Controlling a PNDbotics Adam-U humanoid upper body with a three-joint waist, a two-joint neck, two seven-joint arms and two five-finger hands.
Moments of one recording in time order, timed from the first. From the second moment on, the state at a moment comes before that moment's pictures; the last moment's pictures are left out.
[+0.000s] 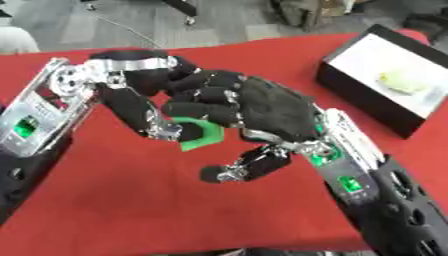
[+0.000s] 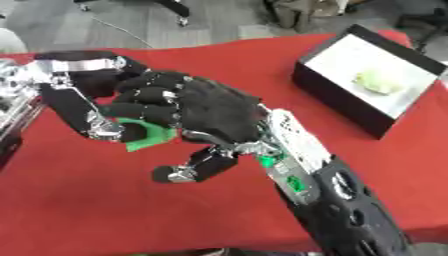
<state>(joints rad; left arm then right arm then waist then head) -0.72 0.54 -0.43 -1.72 0.21 0.25 -0.77 -0.60 -0.15 0.49 -1.75 0.95 -0.66 0.11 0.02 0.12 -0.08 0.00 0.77</state>
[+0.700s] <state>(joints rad) -0.72 0.54 -0.43 -1.71 0.21 0.26 -0.78 -0.58 -0.11 0.51 -1.71 1.13 -0.59 -0.05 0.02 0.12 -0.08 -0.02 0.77</state>
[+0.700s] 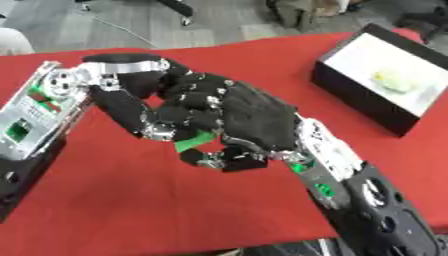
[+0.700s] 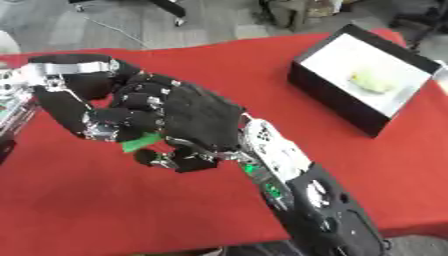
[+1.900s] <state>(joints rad) -0.69 0.51 -0.39 -1.70 0.24 0.21 -0.80 -0.59 -0.08 0.54 -1.66 1.17 -0.50 -0.34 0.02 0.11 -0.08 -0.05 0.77</state>
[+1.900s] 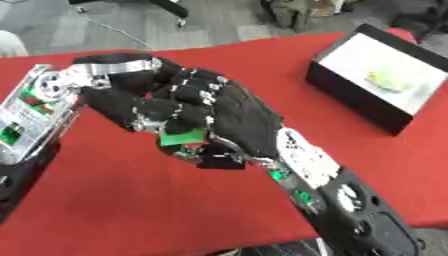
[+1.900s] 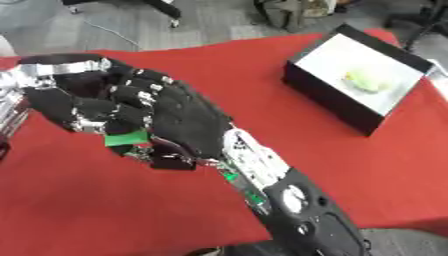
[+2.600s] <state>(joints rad) -0.60 0.58 -0.26 -1.63 0.22 0.08 -0.83 -0.55 -0.19 0.43 -1.70 1.04 -0.50 -0.40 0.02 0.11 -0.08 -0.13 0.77</state>
